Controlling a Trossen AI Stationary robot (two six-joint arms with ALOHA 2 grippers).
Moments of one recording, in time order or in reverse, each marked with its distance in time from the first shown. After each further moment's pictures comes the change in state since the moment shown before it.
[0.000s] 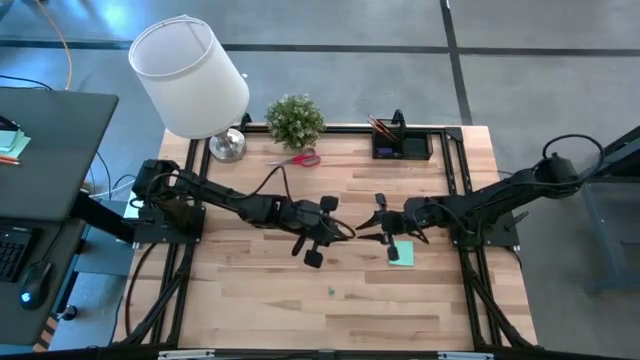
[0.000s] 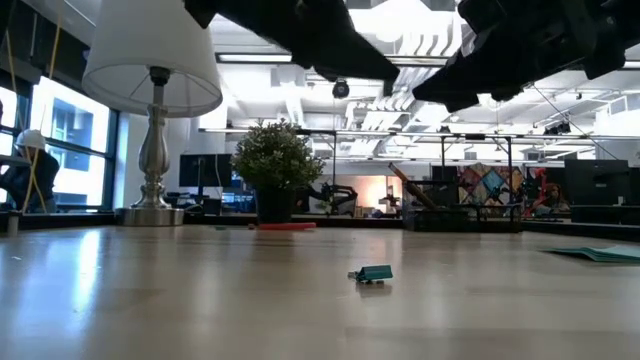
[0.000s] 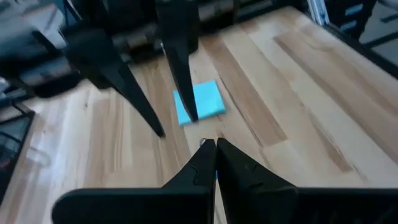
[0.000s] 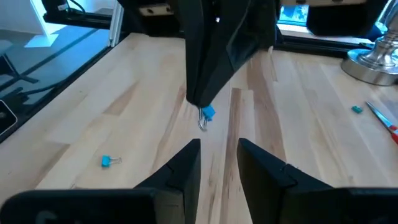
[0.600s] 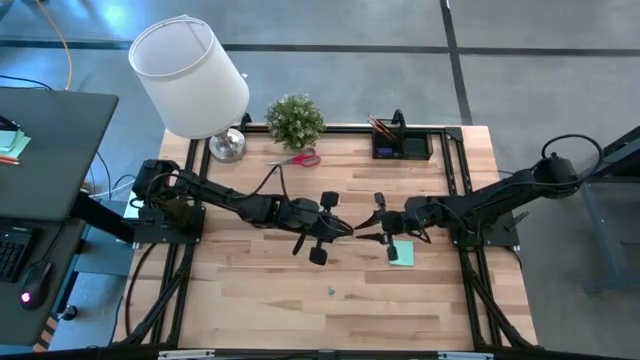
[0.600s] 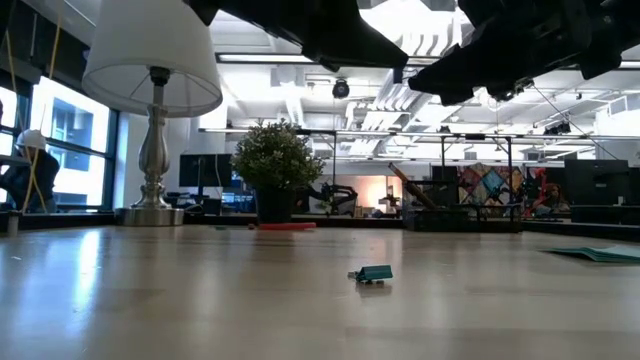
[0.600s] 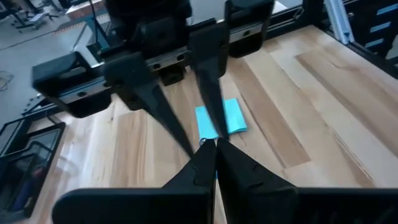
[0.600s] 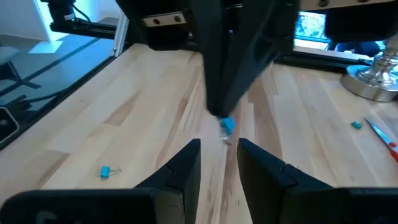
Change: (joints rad) left arm 0.000 0.000 0.000 0.071 -0.070 0.008; right arm 0.000 0.008 0.000 0.055 -0.015 -0.024
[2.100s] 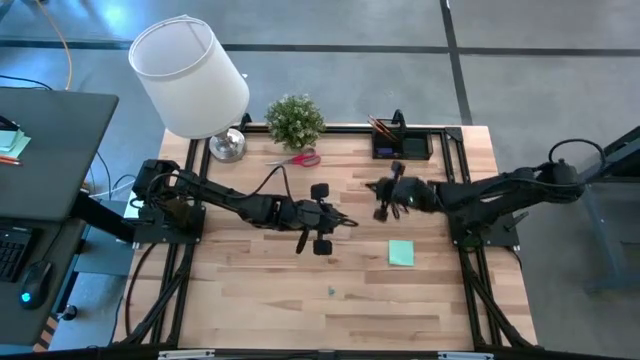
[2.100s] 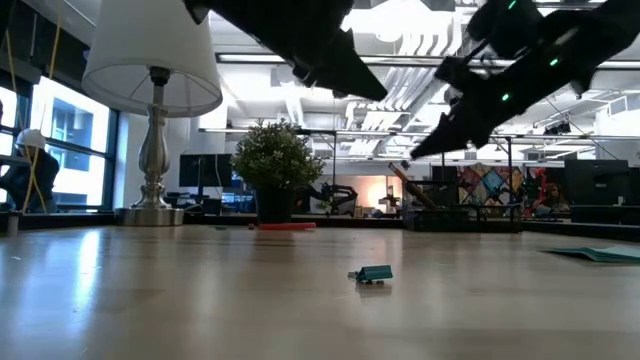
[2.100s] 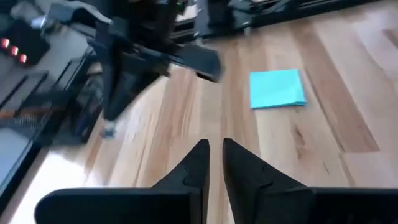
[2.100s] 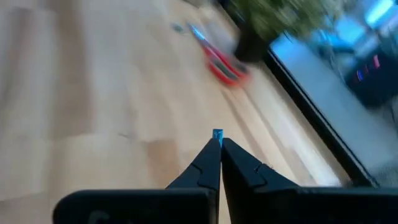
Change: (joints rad) left arm 0.001 0.001 0.000 -0.097 -0.245 -0.141; right arm -0.293 -0.001 -0.001 -0.236 0.382 -0.039
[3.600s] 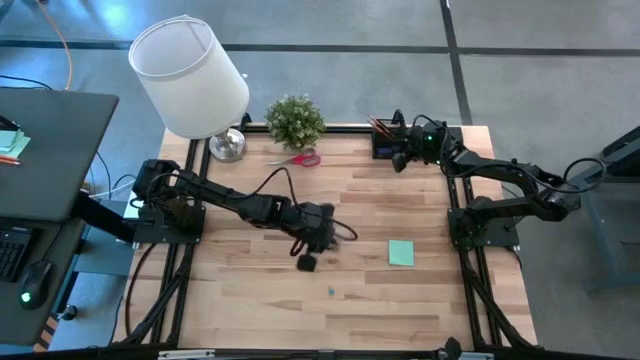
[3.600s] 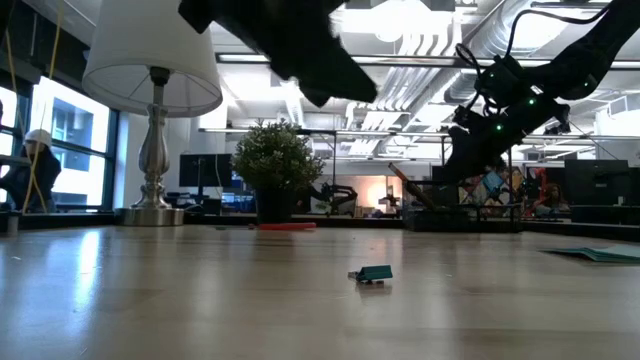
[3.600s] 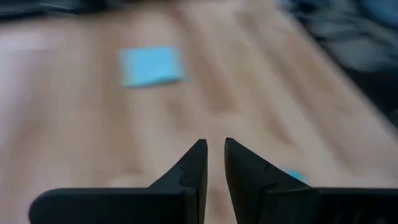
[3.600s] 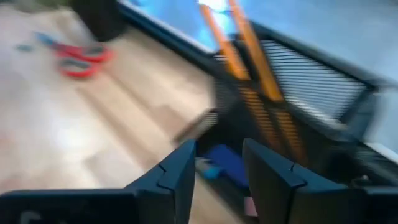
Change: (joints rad) left arm -0.002 0.000 0.000 -0.132 0.504 -0.010; right arm -0.769 0.000 0.000 -0.043 -0.556 0.123
